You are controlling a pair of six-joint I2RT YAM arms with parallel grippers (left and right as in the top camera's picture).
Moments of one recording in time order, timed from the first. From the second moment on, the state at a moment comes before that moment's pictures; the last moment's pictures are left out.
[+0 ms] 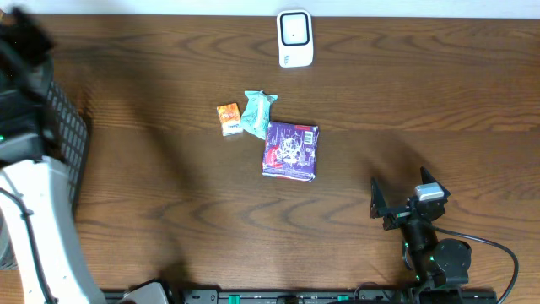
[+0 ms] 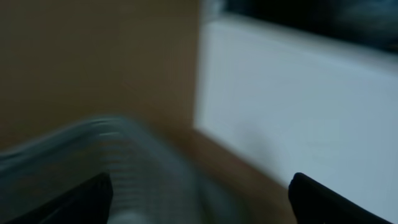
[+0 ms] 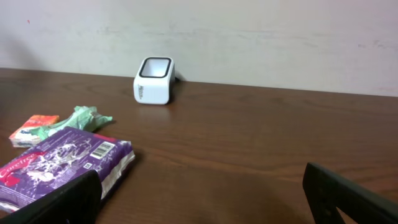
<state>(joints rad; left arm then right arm) 0.41 1.38 1.46 -0.29 -0.25 -0.15 0.06 0.01 0.01 -0.06 -0.14 0.00</state>
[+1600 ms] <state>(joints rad) 1.03 2.04 1.43 -0.50 -0.06 0.75 0.06 0.01 0.01 -0.06 -0.14 0.00</state>
